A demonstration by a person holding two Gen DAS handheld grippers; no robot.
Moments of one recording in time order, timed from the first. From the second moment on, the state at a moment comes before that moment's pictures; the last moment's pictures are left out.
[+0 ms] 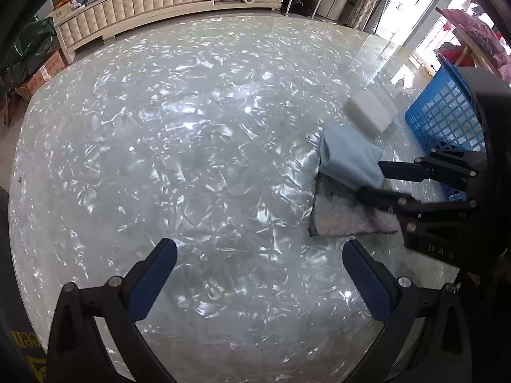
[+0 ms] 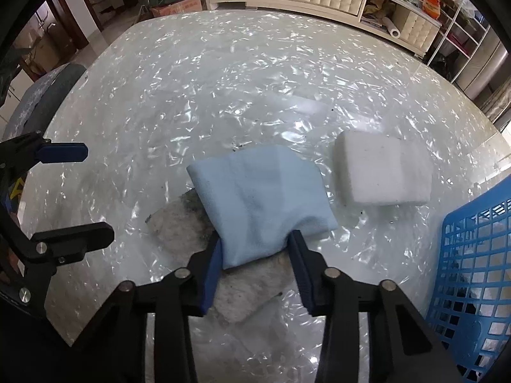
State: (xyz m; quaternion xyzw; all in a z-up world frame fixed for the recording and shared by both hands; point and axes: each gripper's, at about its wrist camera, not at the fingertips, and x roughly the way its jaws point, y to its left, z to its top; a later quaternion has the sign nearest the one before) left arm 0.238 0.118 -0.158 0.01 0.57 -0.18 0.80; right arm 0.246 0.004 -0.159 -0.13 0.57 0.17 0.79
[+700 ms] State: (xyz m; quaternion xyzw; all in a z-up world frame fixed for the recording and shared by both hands) left arm 0.237 0.080 -0.154 0.03 0.57 -0.21 0.79; right arm 0.222 -0.033 -0.104 -0.10 0.53 0.15 0.83
